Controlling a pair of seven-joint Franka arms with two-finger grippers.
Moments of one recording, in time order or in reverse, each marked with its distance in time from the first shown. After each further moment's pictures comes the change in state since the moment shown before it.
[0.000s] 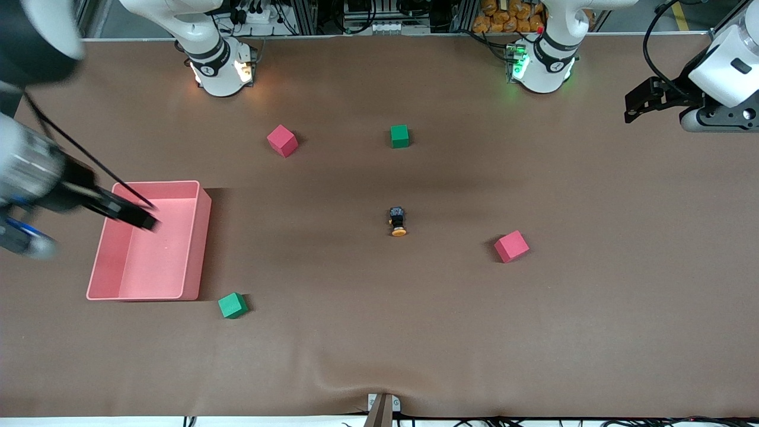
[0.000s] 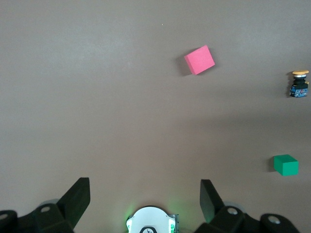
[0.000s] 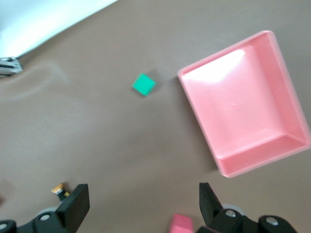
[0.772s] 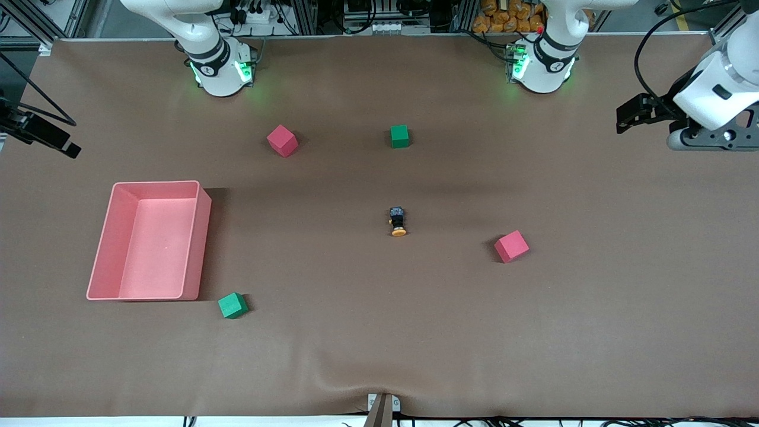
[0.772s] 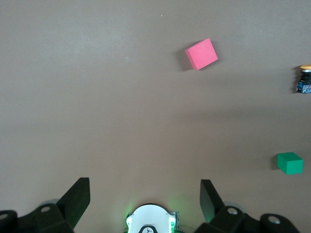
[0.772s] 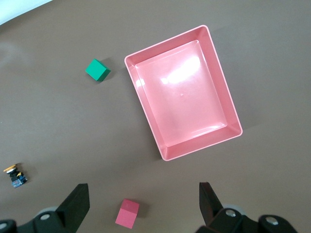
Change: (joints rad) left arm -0.004 0.046 -0.003 -0.011 0.000 0.009 0.000; right arm -0.002 -0.363 -0.157 -0.466 -0.017 0.106 -0.223
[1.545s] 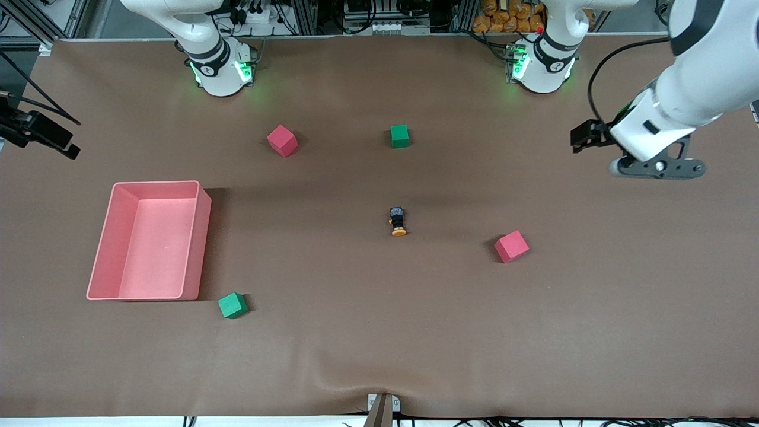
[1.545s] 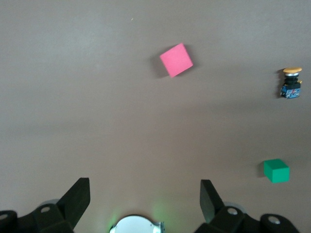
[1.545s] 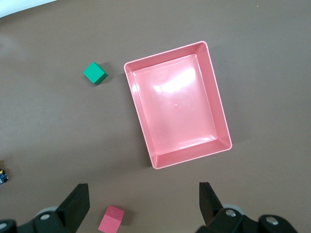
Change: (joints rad) left arm -0.009 0.097 -0.105 -0.002 -0.025 0.095 -0.083; right arm -0.005 0.000 0.035 0.008 -0.056 0.020 -0.069
